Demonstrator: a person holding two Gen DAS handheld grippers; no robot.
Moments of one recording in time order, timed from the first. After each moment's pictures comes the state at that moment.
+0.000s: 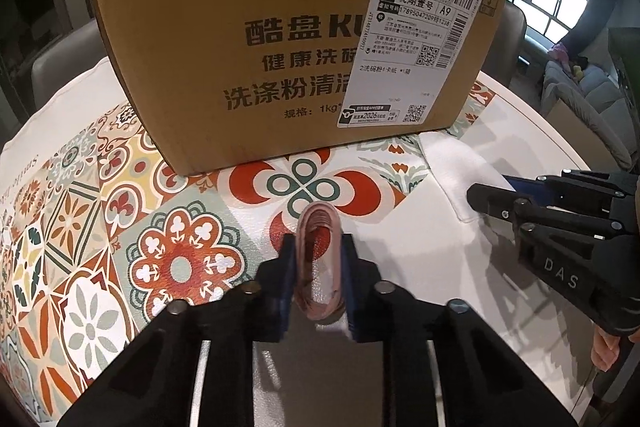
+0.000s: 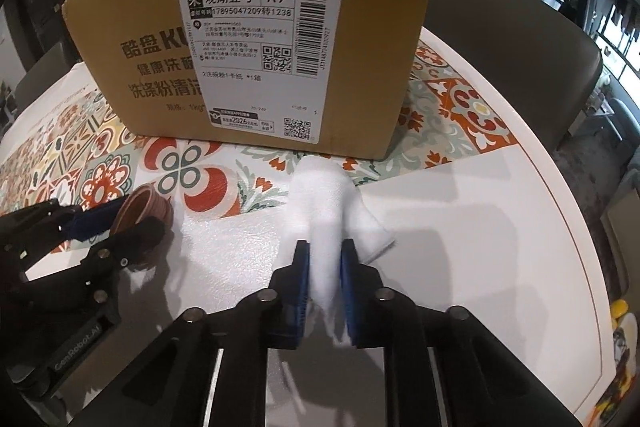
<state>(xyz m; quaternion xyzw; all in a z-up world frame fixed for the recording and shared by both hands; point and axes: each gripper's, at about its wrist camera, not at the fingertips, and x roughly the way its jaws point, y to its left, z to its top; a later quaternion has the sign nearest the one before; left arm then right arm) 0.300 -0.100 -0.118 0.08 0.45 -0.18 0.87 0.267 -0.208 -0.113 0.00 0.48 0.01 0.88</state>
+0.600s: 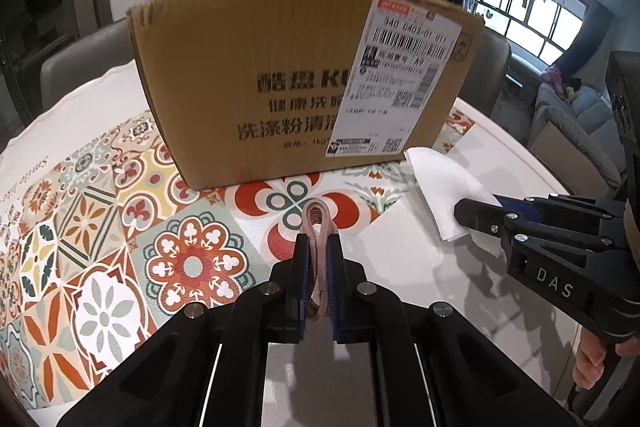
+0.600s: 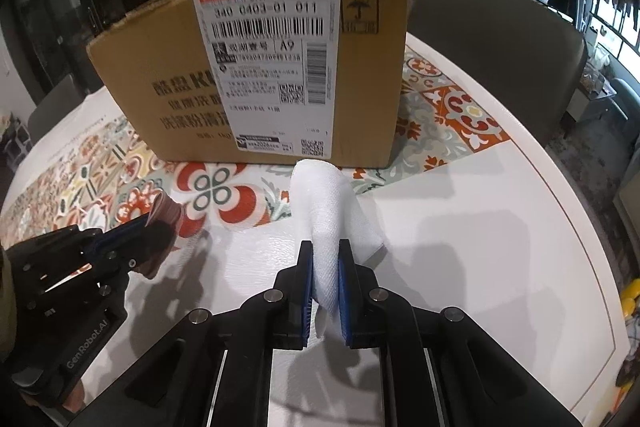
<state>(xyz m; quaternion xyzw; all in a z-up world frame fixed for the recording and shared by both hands) 0.272 -0.088 -0.085 0.05 0.41 -0.19 0.89 0.246 -0.208 -0.087 0.05 0.45 0.02 0.89</state>
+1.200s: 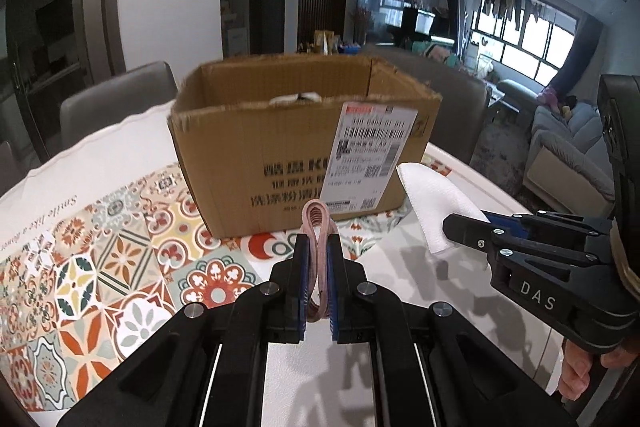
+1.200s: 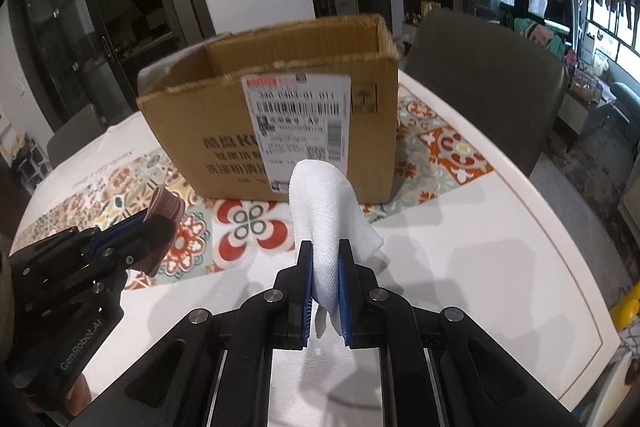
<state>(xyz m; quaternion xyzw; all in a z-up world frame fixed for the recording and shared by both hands) 0.244 -0.087 -0.023 0.05 0.35 -0.19 0.92 0.220 -0.212 -0.037 0.07 0.40 0.03 0.91</state>
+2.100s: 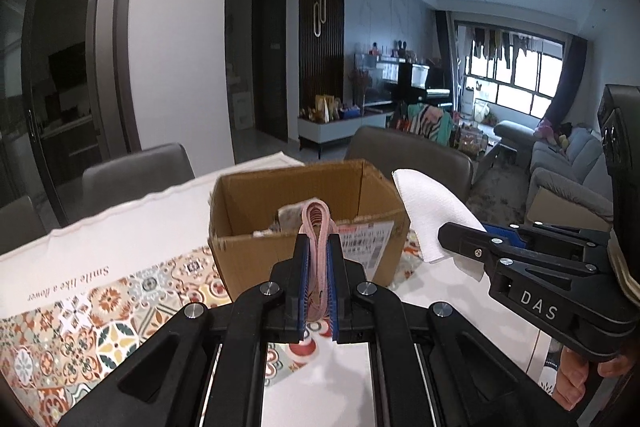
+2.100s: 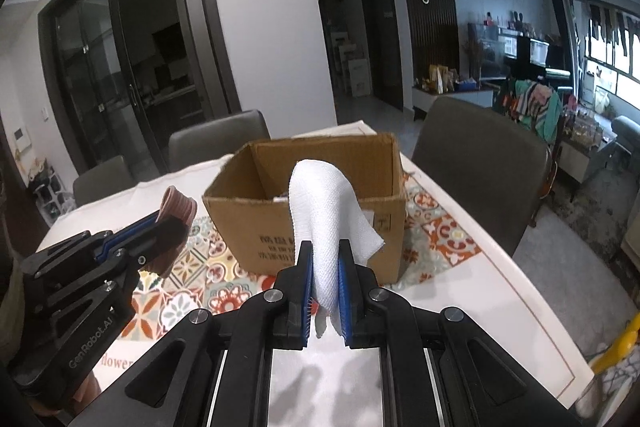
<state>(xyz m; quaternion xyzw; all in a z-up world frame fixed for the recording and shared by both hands) 0.218 -0.081 0.059 0.05 0.23 -0.19 0.95 0.196 -0.209 0.048 0.07 0.29 0.05 0.95</state>
